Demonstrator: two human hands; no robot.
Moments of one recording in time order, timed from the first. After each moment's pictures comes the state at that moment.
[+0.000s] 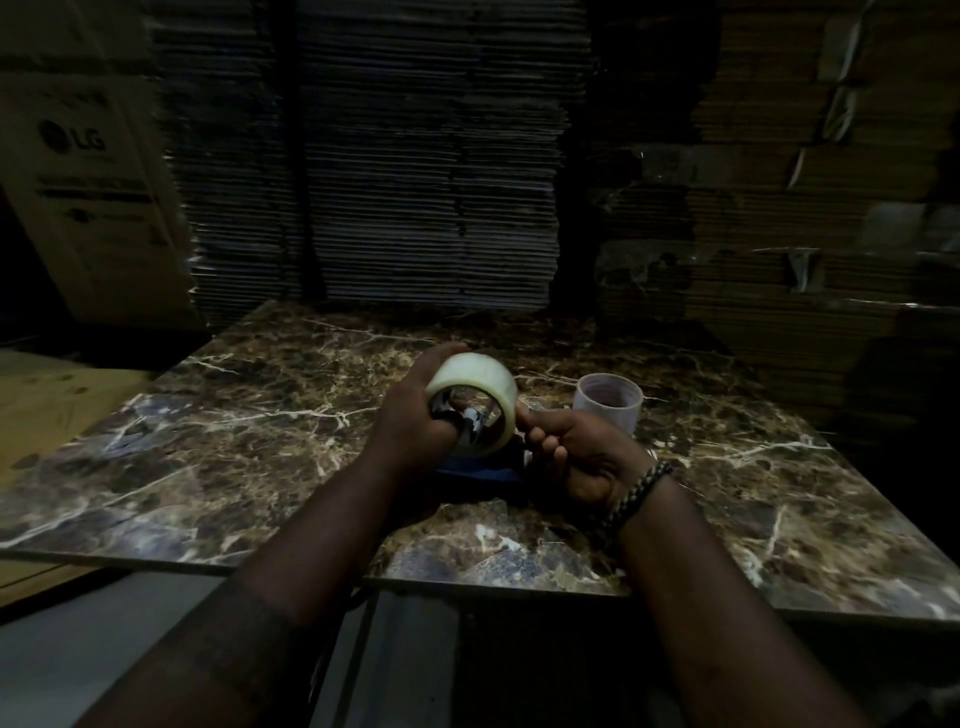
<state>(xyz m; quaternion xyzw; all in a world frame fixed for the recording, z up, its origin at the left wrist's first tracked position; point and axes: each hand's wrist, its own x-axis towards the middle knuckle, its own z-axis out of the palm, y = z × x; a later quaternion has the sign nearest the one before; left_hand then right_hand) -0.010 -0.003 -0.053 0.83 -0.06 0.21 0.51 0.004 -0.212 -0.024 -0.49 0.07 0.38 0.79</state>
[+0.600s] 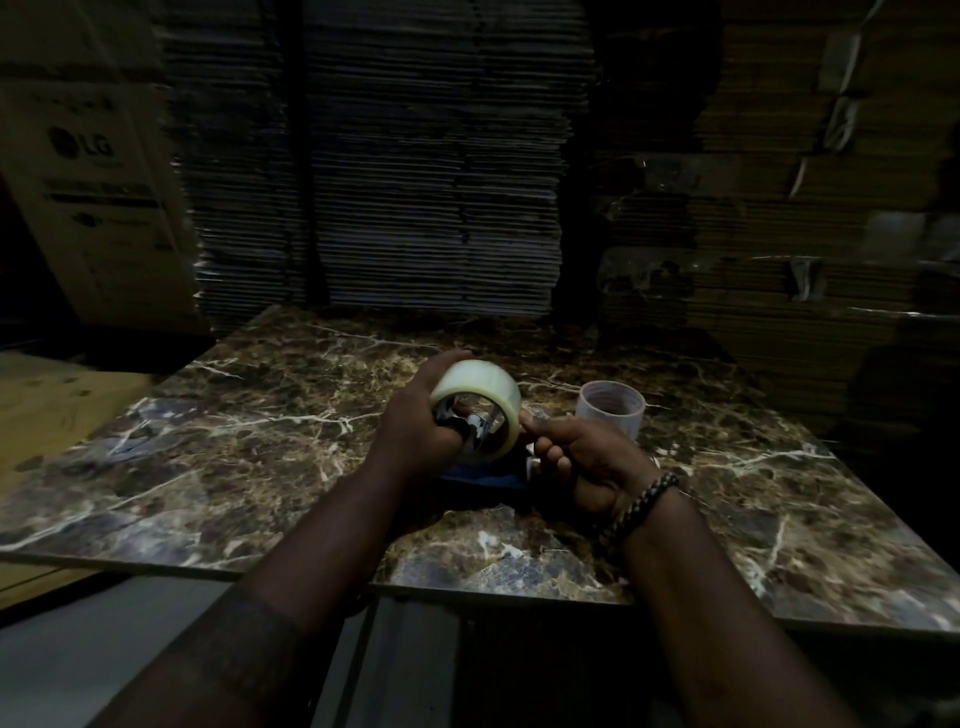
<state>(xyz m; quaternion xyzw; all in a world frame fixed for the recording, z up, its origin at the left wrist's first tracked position) -0.011 -0.004 -0.053 0.84 -0.05 0.22 0.50 0.005 -0.212 -0.028 -0.52 0.07 0.33 0.79</state>
